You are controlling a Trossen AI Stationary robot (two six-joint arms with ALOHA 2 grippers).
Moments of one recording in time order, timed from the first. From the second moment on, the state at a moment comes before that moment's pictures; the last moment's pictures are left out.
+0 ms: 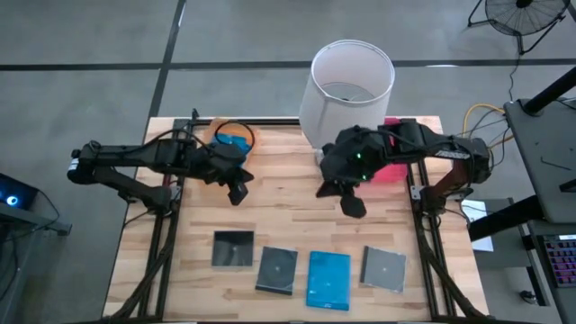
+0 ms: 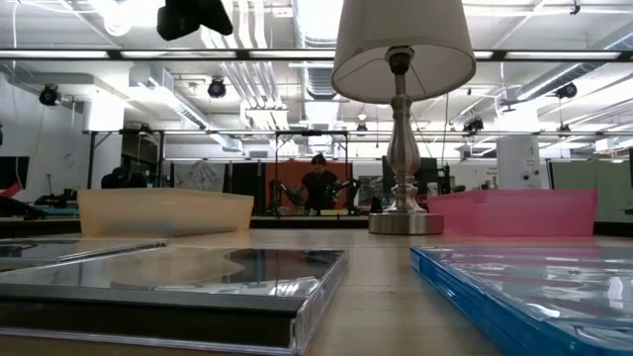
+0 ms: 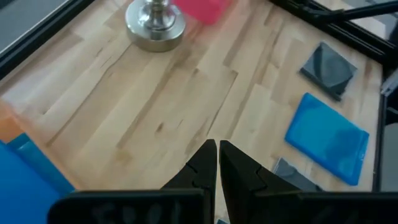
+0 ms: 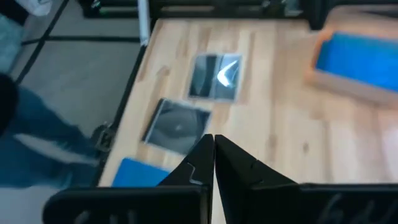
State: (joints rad) left arm -0.04 1.17 1.29 -0.88 -0.18 -0.51; right arm 0.09 1.60 1.97 -1.14 -0.23 0.07
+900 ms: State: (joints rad) left arm -0.21 1.39 1.29 -0.54 0.05 -0.39; right arm 0.48 1.60 1.63 -1.03 -0.10 0.65
